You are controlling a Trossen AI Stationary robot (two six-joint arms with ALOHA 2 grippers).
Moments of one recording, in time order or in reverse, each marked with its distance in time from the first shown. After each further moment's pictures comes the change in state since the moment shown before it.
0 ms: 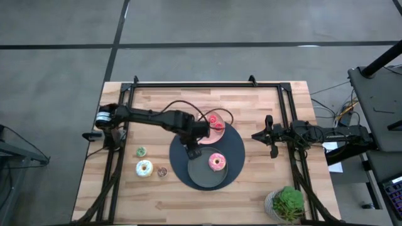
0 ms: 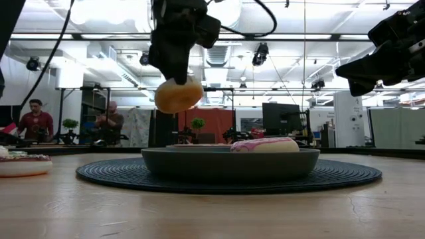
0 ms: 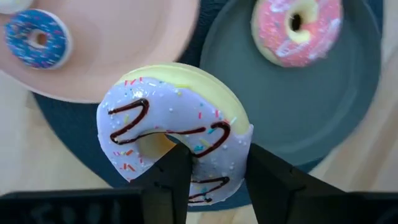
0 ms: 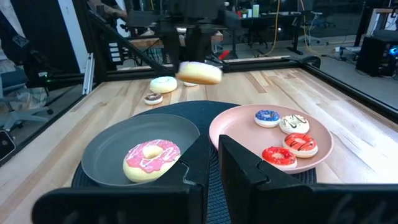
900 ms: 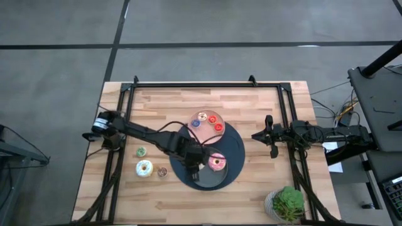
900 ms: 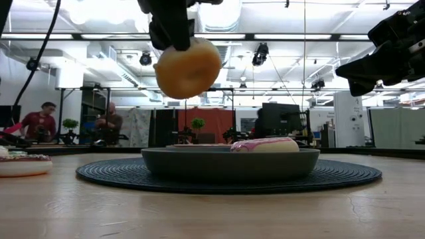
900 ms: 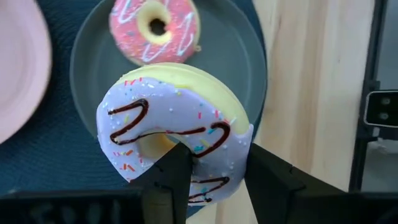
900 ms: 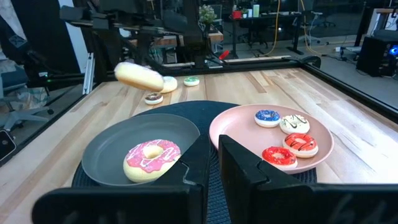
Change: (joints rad) left arm -0.227 0.005 -0.001 0.166 0.005 0.032; right arm 0.000 0.000 0.000 0.000 0.000 0.000
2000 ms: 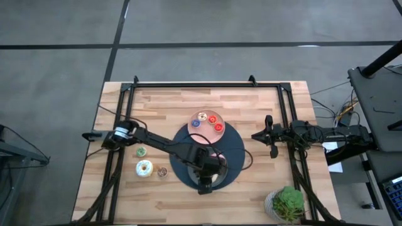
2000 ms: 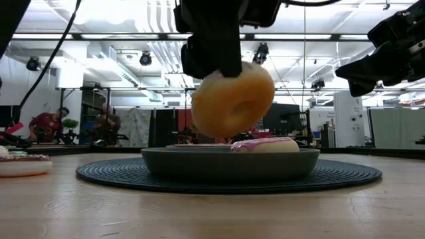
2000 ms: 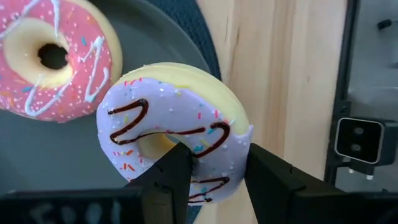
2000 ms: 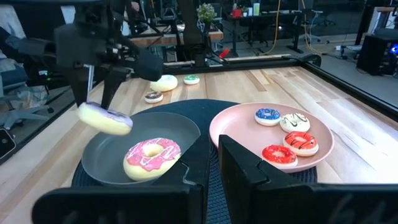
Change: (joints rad) left arm -0.028 0.264 0.203 0.065 0.145 -0.021; right arm 0.000 0.006 0.000 0.000 -0.001 0.000
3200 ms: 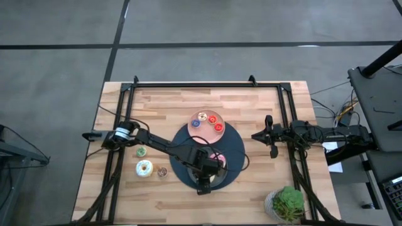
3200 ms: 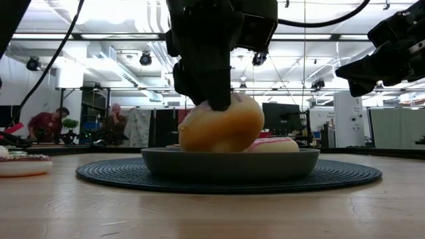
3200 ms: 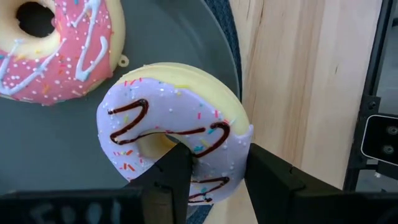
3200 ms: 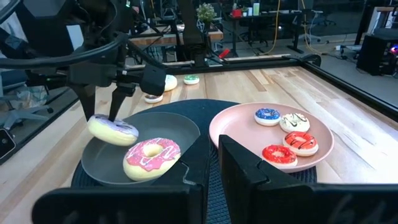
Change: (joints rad) left arm -0.003 0.008 -0.088 0.064 0.003 -0.035; right arm 0.000 0.000 0.000 0.000 0.000 0.000
